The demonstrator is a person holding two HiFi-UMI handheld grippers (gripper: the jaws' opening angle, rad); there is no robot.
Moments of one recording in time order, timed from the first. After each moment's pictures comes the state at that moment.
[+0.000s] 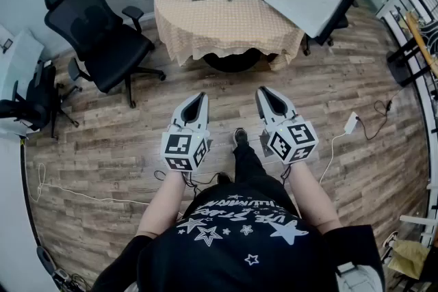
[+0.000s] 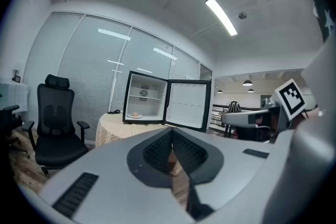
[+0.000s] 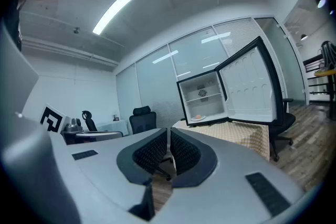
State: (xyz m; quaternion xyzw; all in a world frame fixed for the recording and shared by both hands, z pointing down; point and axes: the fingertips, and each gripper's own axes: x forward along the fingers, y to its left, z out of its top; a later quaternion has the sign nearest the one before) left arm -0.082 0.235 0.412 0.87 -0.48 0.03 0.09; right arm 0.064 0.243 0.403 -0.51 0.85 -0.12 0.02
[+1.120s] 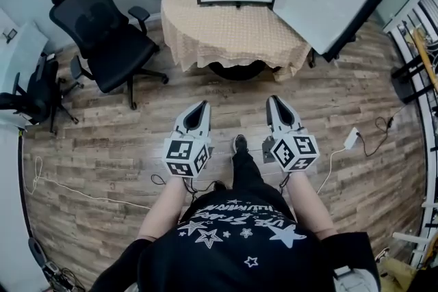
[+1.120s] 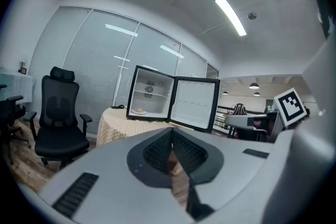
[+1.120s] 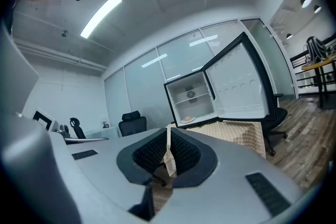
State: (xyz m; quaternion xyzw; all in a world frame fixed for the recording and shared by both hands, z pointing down) left arm -0.081 0.202 0.428 0.86 -0.50 0.03 0.12; right arm 0.099 0.201 0.421 -0.56 0.82 -0.15 0.05
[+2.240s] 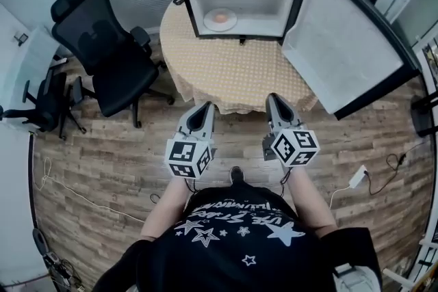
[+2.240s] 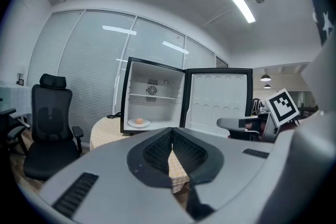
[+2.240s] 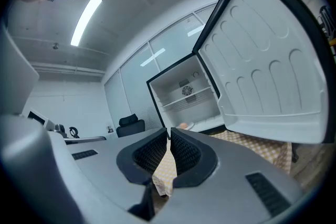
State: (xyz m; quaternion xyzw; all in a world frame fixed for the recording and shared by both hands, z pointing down) left arm -0.009 -0.030 0.413 0.83 -0.54 0.05 0.10; right arm 0.157 -0.063 0.428 -0.50 0.84 -0.19 0.06
